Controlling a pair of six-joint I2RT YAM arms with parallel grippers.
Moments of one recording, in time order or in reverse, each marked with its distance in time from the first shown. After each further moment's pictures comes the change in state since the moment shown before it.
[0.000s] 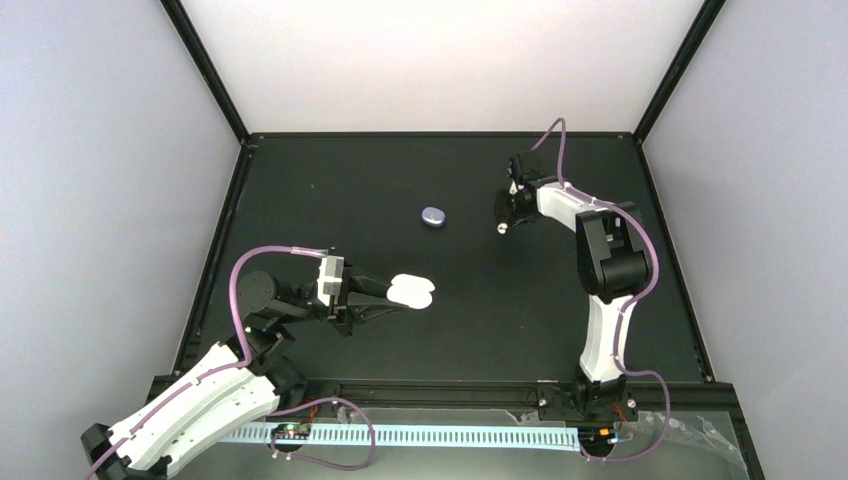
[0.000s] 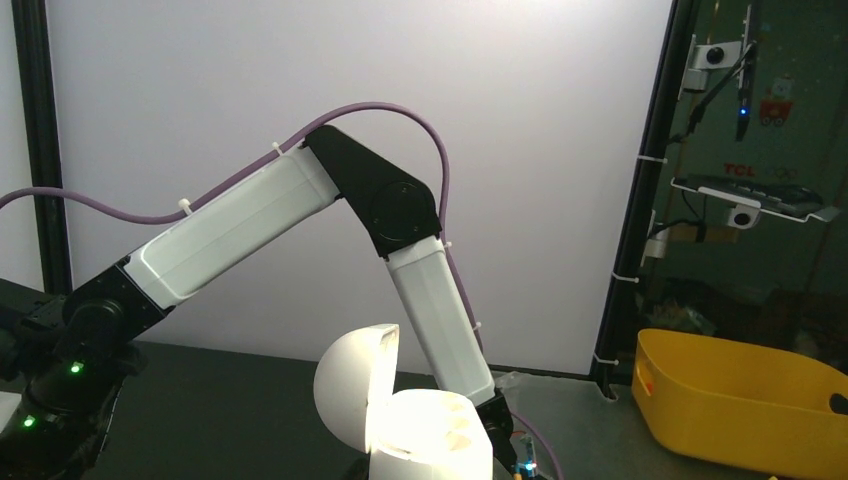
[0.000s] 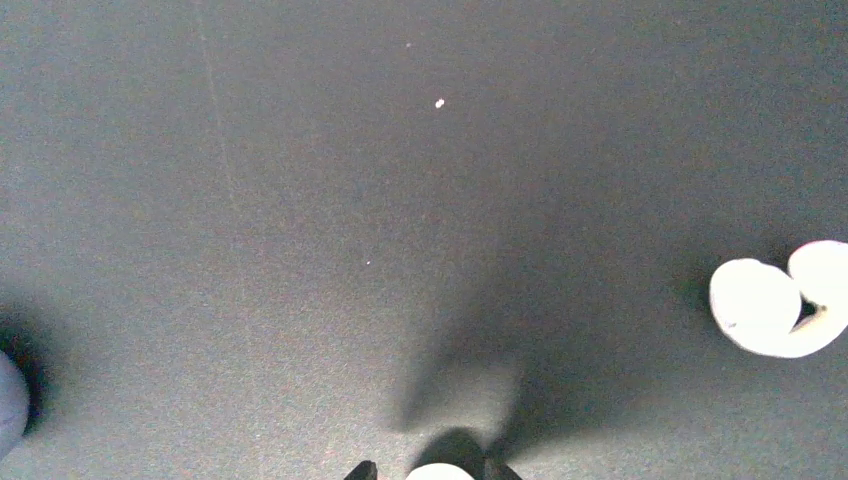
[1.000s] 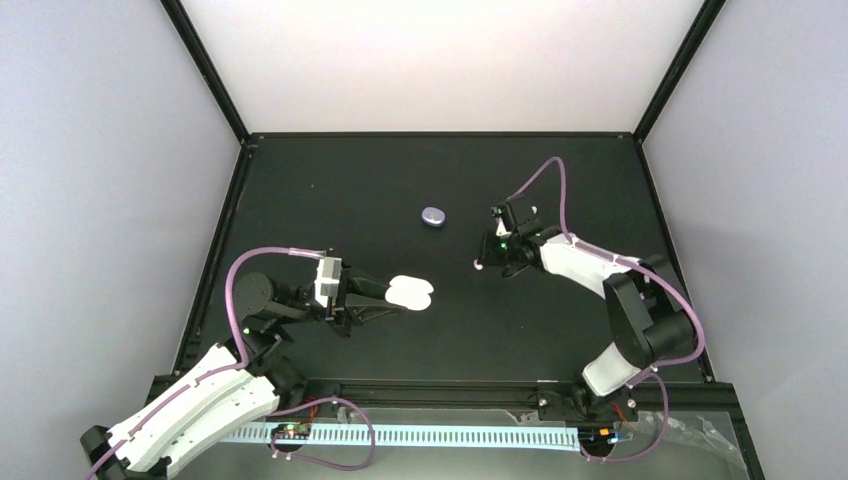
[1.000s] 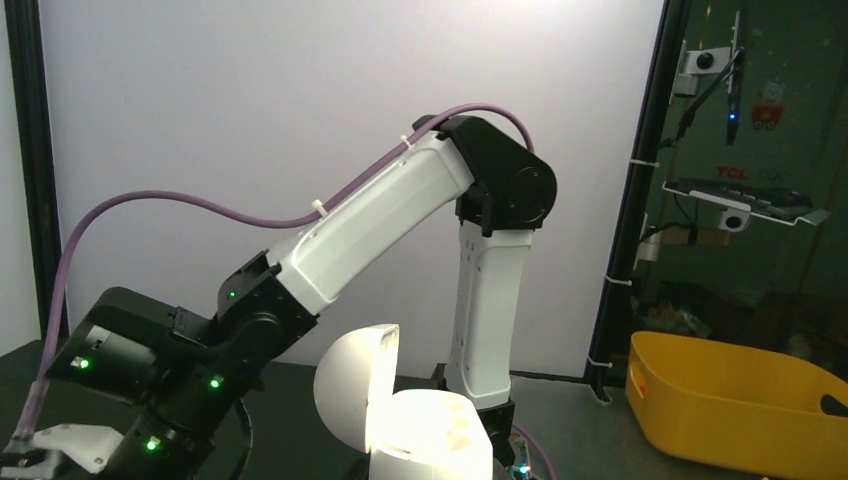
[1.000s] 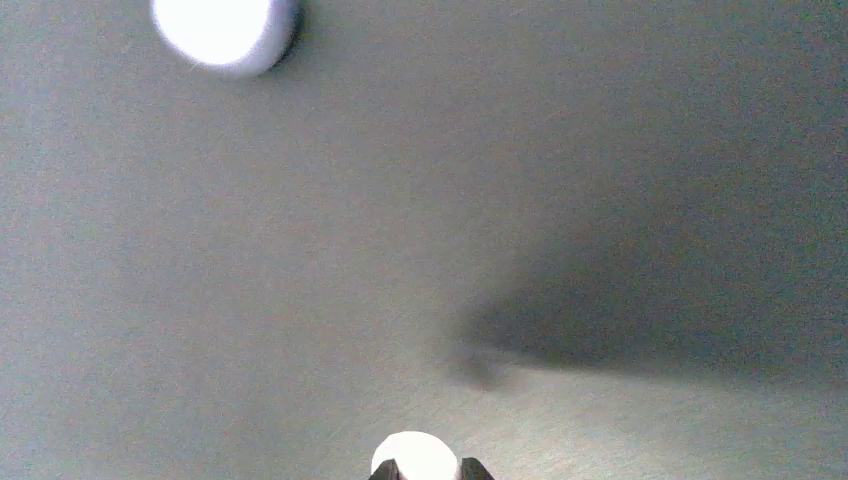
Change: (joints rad) left arm -0.001 -0.013 0.000 0.000 0.006 -0.010; right arm 0.178 -0.419 -0.485 0.144 -0.077 0.153
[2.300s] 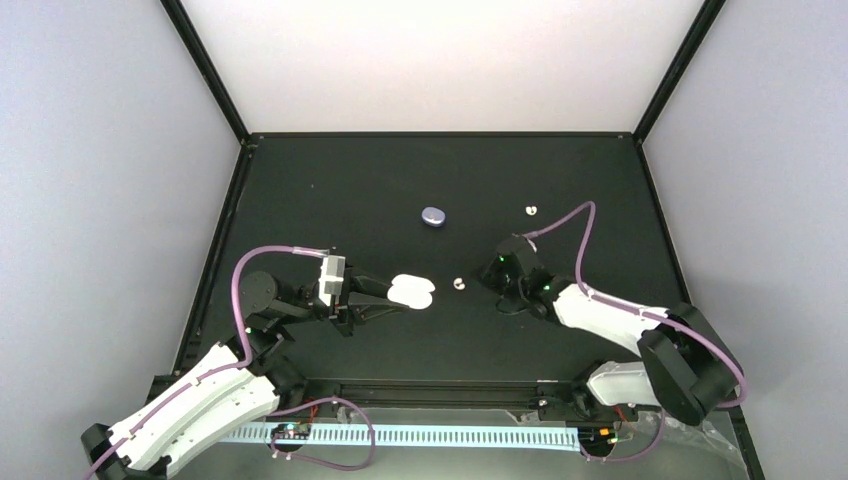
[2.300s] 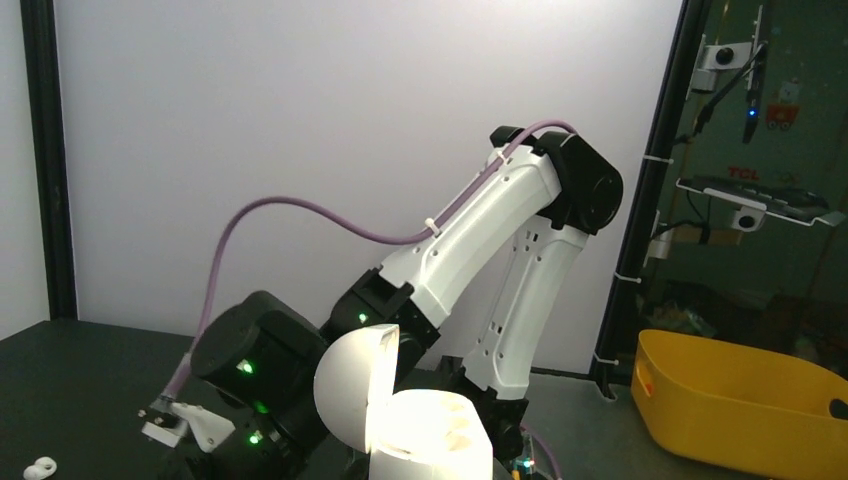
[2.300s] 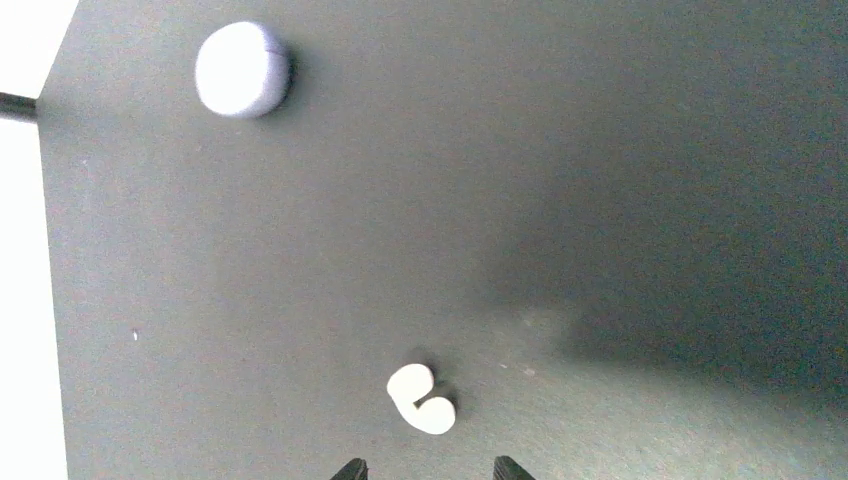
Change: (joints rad) left arm -0.003 0.008 -0.006 -0.014 -0.018 0.001; right arm 0.220 -0.317 -0.384 0.277 0.228 0.619
